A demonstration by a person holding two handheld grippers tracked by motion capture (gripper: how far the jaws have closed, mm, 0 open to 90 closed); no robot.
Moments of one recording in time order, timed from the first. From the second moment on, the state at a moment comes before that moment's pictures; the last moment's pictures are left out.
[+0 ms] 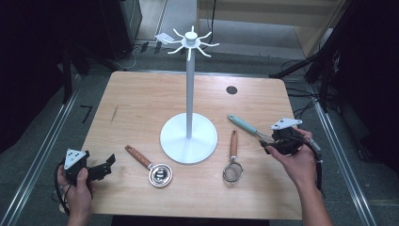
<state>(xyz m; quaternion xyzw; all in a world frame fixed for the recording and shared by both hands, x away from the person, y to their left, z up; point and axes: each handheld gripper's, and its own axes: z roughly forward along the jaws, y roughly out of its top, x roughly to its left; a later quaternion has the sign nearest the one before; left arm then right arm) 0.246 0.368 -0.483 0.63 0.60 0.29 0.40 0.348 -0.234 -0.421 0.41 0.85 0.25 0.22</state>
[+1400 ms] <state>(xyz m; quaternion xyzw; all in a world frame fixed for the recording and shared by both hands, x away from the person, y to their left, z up) 0.247 0.367 -0.483 0.64 0.59 0.28 0.40 0.420 -0.218 -0.430 0.36 0.91 0.16 0.12</state>
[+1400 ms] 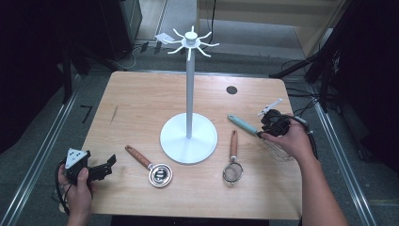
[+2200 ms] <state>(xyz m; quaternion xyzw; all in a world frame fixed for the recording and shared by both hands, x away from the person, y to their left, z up) 0.247 0.368 -0.483 0.64 0.59 0.28 0.40 0.450 -0.189 -0.452 0.34 0.93 0.10 0.11</state>
